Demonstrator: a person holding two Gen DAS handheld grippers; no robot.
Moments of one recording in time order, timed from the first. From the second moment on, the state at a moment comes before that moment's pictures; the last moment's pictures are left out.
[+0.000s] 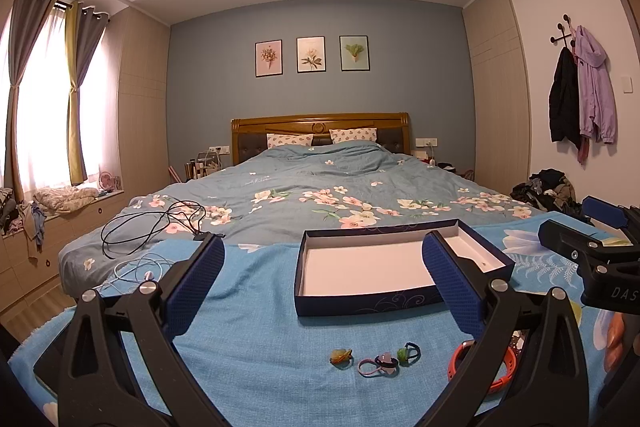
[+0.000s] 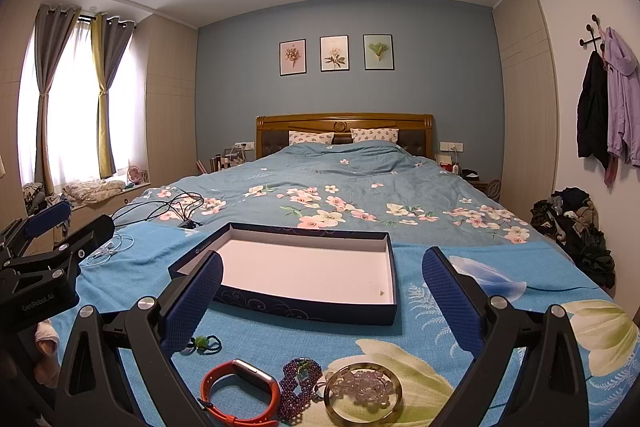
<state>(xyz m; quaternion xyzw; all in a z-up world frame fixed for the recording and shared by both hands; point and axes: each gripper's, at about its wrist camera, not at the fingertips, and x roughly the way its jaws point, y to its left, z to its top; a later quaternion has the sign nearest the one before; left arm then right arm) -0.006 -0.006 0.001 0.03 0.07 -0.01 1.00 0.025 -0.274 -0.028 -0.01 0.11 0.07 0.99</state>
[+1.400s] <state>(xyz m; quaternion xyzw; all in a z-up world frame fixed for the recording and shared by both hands) -0.002 -0.004 -0.003 0.02 0.07 -0.01 1.00 0.028 -0.273 -0.028 -0.01 0.11 0.07 0.99</state>
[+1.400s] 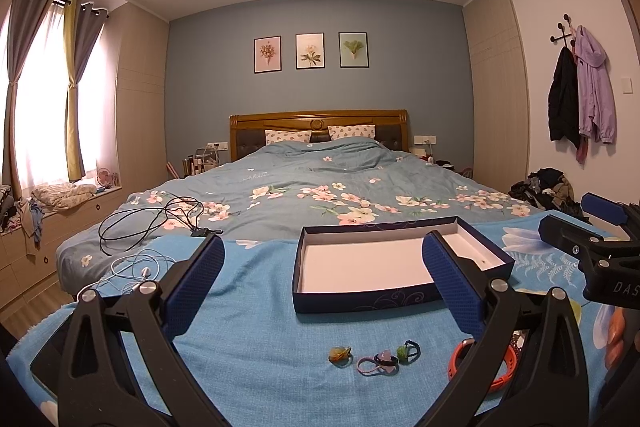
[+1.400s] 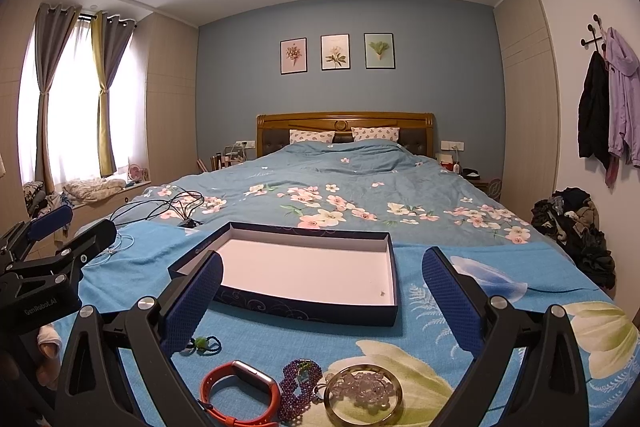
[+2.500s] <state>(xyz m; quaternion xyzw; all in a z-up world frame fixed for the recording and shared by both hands) 0.007 -0.009 -0.014 0.03 0.11 -0.05 0.99 0.042 -0.278 -0.040 -0.02 0.17 0.09 0.98</state>
